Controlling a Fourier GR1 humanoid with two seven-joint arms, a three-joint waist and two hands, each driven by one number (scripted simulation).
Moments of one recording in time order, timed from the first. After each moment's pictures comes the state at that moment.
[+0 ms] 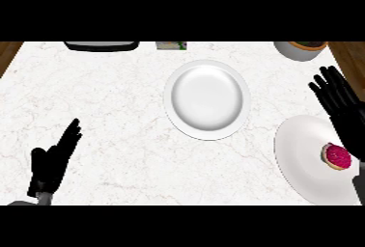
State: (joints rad) left arm -0.02 0.53 -0.31 -1.29 0.37 0.25 -0.08; right arm -0.15 -0.51 0.03 -1.58 -0.48 0.06 -0.01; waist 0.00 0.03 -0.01
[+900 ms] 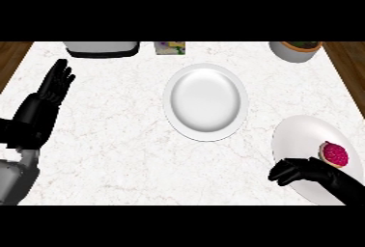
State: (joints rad) left arm -0.26 0.59 -0.22 -1.50 0.38 0.22 -0.07; right arm 0.06 -0.65 0.30 -1.60 -0.05 0.44 -0.67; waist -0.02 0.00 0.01
